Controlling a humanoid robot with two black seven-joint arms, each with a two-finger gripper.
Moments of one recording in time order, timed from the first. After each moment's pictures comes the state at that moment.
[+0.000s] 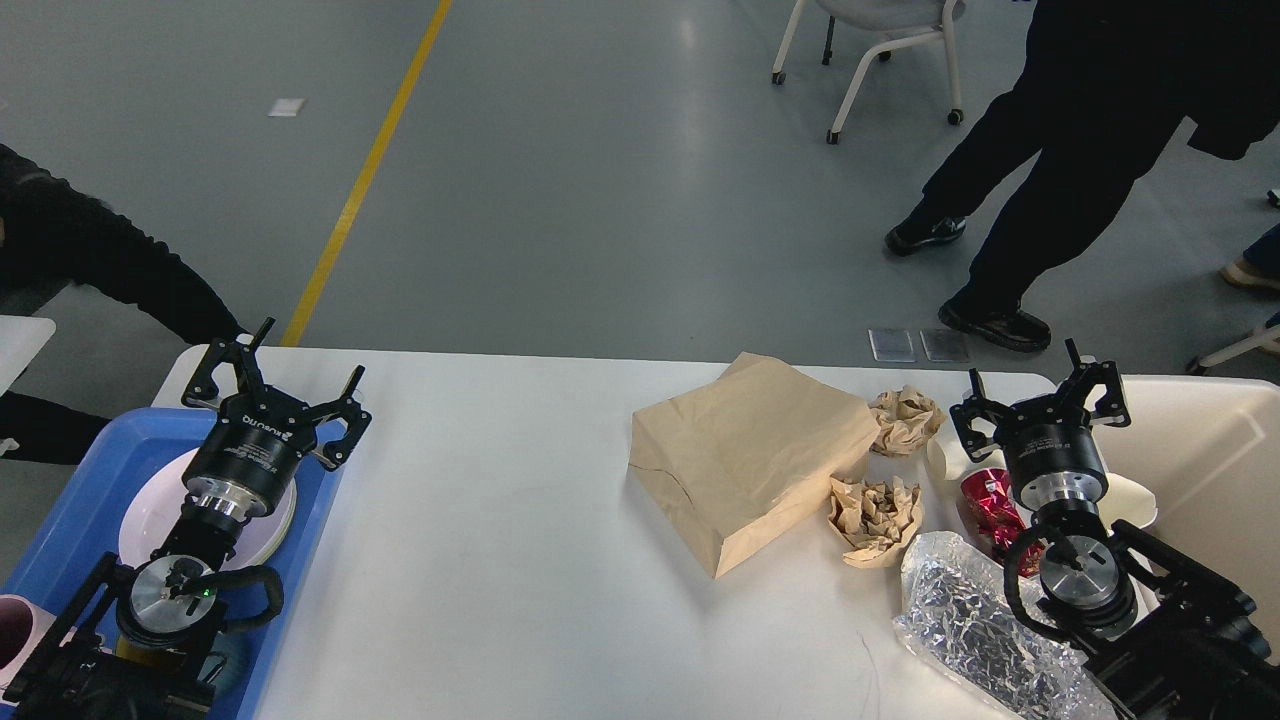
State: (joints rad) left arm -0.24 0.15 -1.49 -0.93 0.23 -0.46 0.01; right arm 0.44 -0.34 0.73 0.75 0.34 0.27 0.55
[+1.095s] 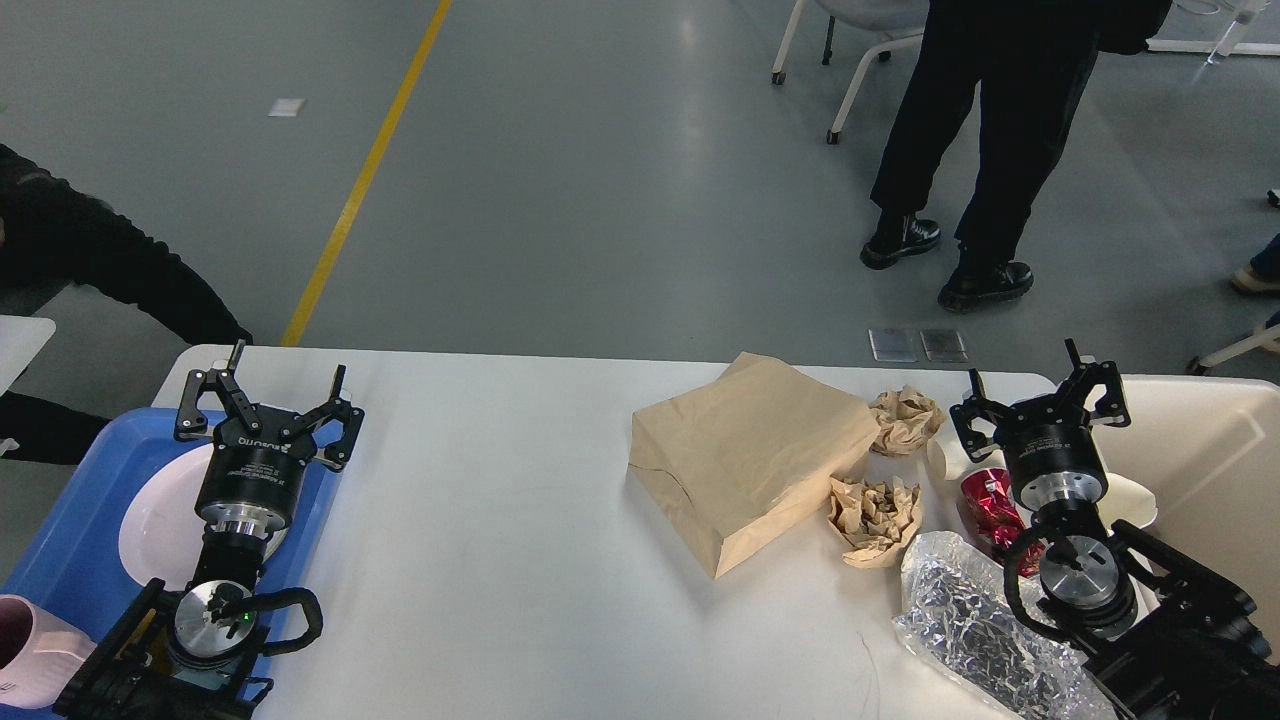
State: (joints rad) left arm -0.25 0.09 -1.45 -0.84 0.17 -0.51 -0.23; right arm 0.44 -0.34 0.73 0.75 0.34 0.27 0.55
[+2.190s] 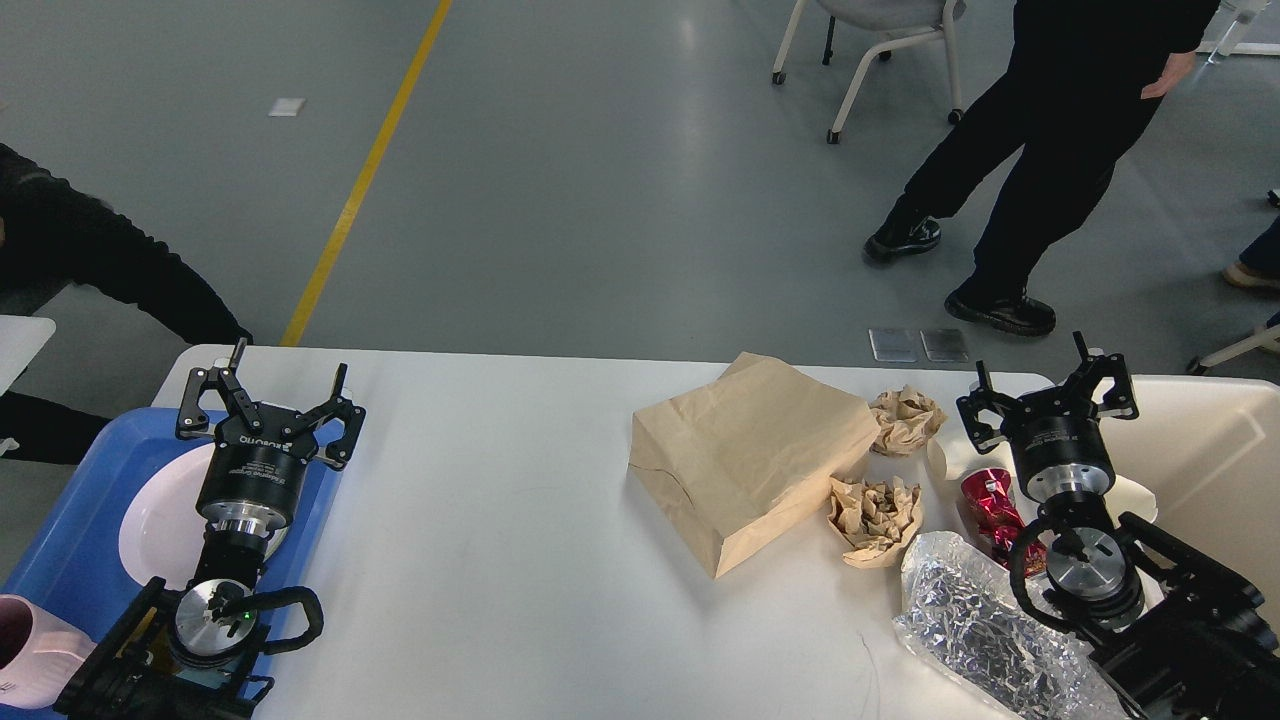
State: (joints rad) left arm -0.25 0.09 -1.45 -0.84 0.17 -0.52 -0.23; right arm 0.45 -0.35 0.74 0.75 0.34 0.27 0.55
